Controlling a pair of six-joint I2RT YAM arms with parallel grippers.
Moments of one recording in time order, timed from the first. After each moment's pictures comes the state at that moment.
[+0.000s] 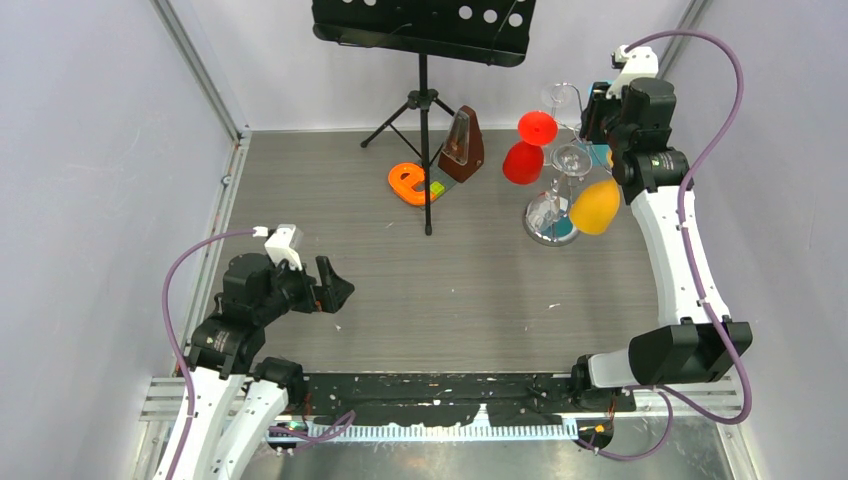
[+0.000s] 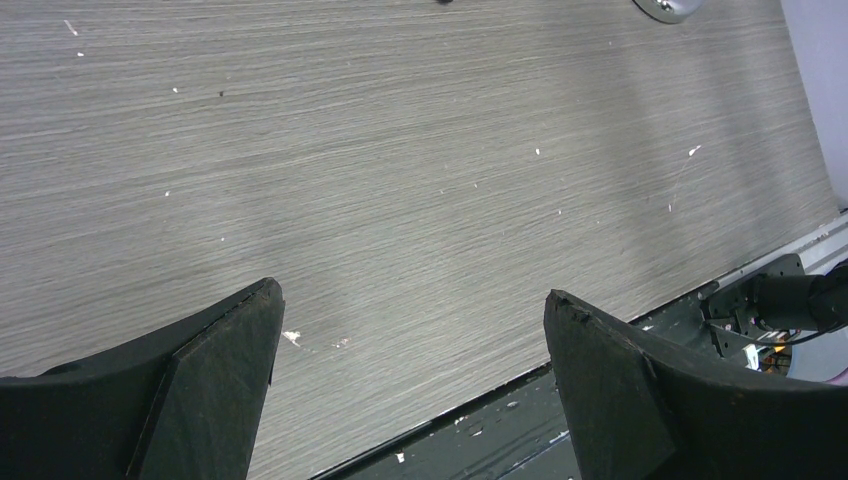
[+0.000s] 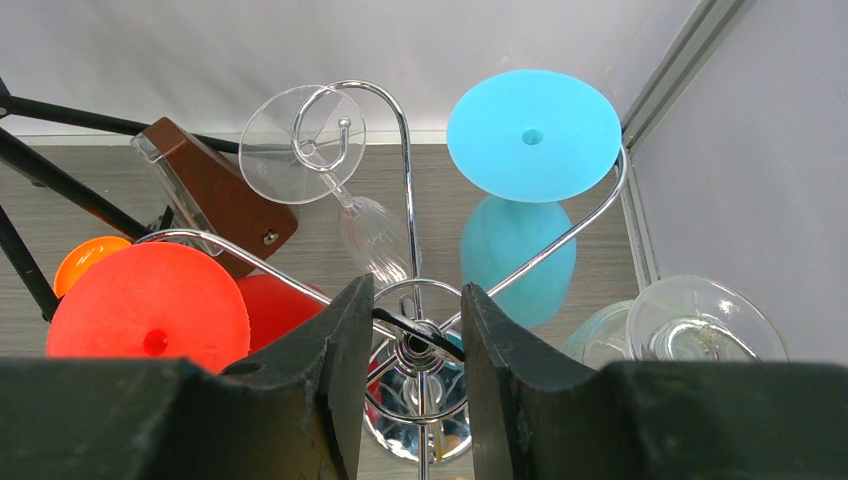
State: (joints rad) left arm -0.24 0.51 0.74 -0.78 0.29 -0.31; right arm 0.03 1.39 1.57 -0.44 0.06 0.00
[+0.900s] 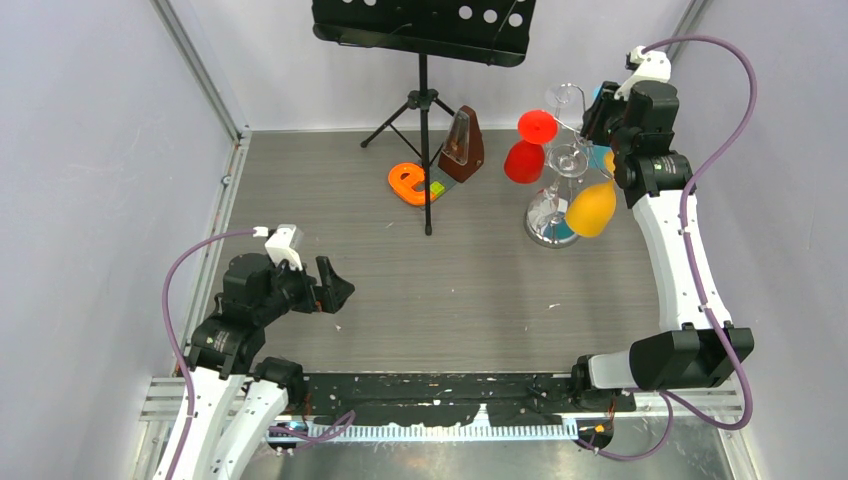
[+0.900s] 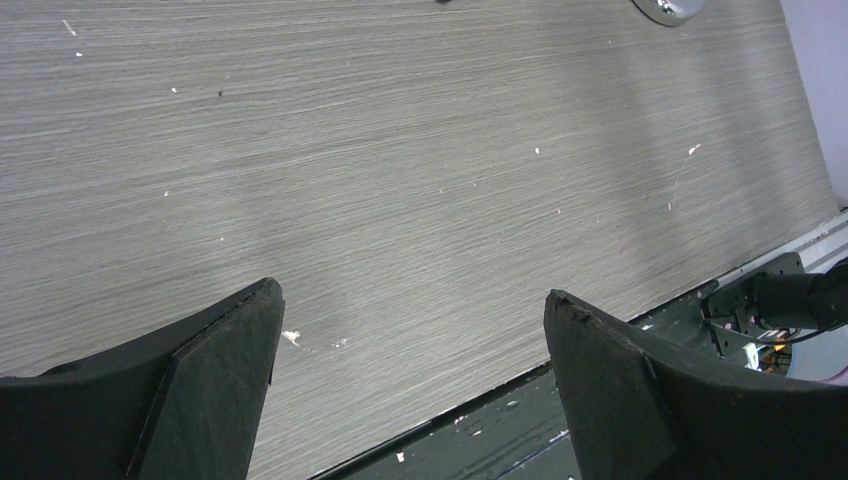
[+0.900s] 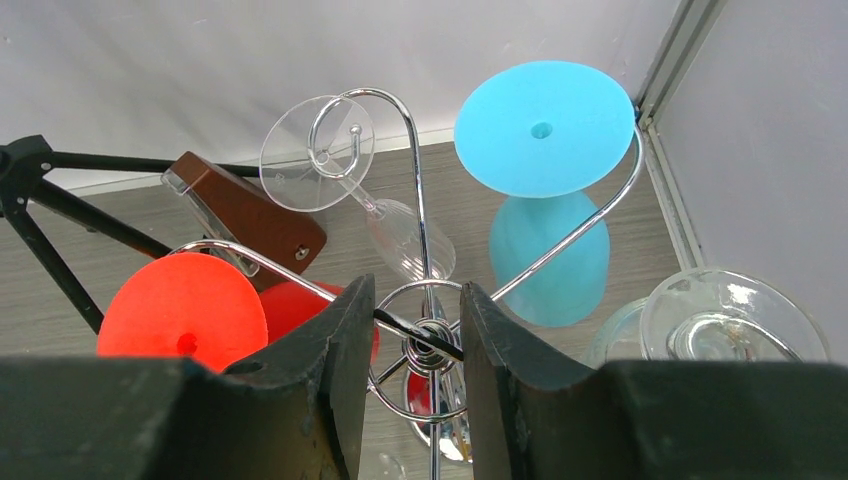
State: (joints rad) left arm -0.24 0.50 0.74 -0.78 0.29 -0.31; right arm 0.03 1.37 1.55 -0.44 0.09 0.14
